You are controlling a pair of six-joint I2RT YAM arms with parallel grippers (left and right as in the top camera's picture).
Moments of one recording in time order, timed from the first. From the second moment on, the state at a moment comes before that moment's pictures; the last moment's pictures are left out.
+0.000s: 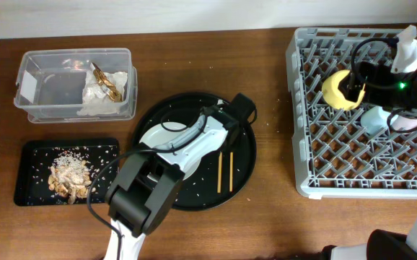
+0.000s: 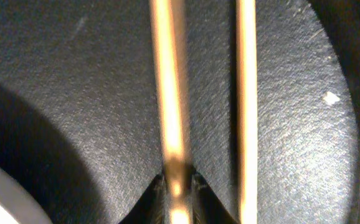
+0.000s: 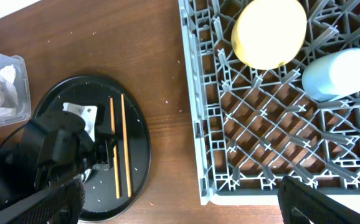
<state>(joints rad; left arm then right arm) -0.70 2.15 1.54 -0.77 -0.13 -0.50 -0.23 1.59 2.08 -1.58 -0.28 0.08</state>
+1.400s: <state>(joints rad) 0.30 1.80 1.99 -1.45 -0.20 -0.58 0.38 1.85 1.83 -1.31 -0.05 0.40</state>
